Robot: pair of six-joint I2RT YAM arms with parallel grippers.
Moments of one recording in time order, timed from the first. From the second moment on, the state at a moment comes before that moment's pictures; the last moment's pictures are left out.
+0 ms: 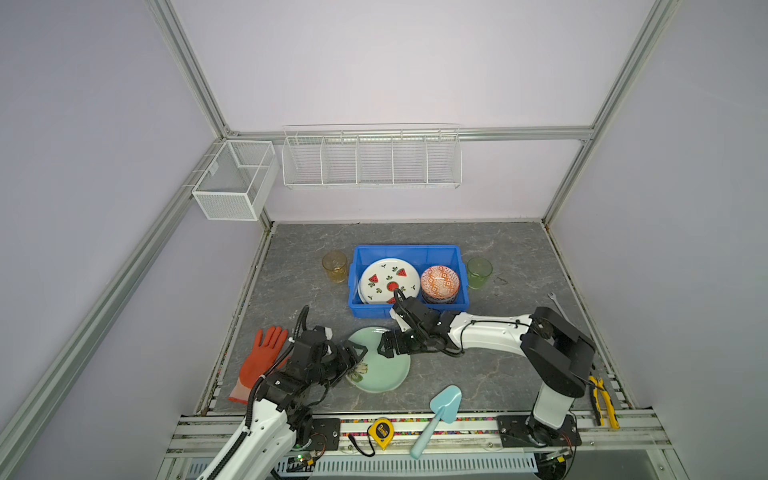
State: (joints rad) left arm -0.45 0.53 0.26 -0.50 0.39 -1.07; right arm 0.99 1.80 1.03 -0.22 -0.29 0.76
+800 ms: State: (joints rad) left arm -0.44 0.53 0.26 -0.56 0.36 -1.07; right arm 0.98 1.80 1.03 -0.23 -0.29 0.75
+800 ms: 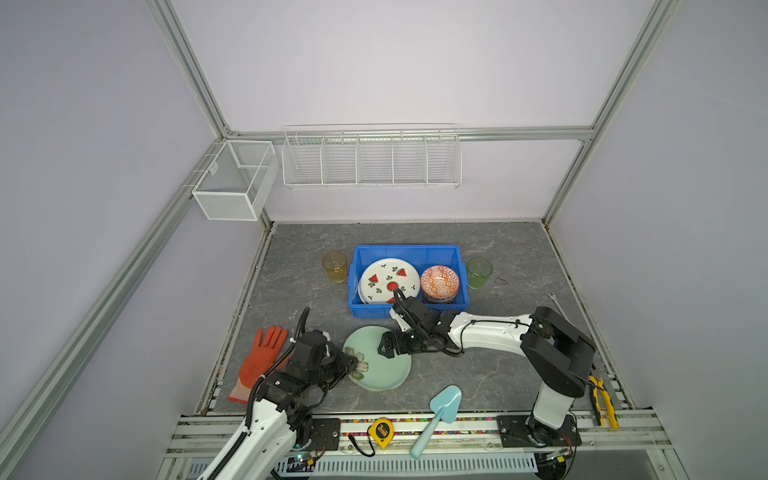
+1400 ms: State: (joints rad) left arm -0.45 0.55 0.26 -0.44 0.43 -1.07; right arm 0.96 1.71 1.01 -0.30 -0.25 0.74
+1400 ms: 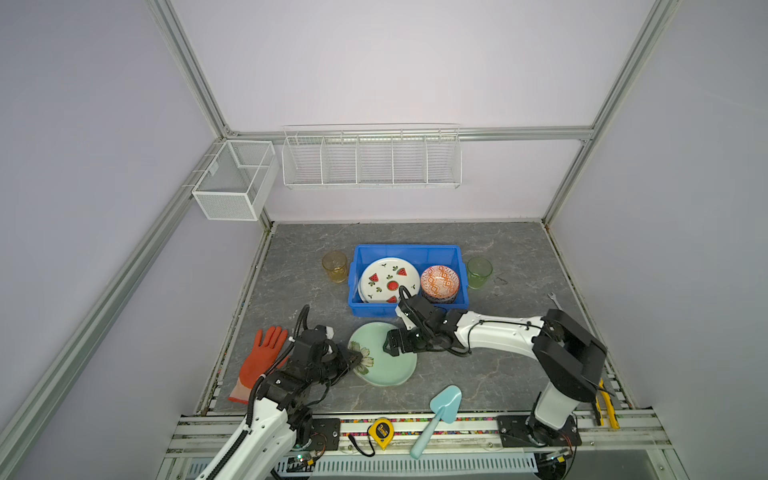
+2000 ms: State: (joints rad) left arm -0.43 0.89 0.40 -0.07 0.72 -0.99; right arm 0.79 1.14 0.91 -0.50 -0.19 0.70
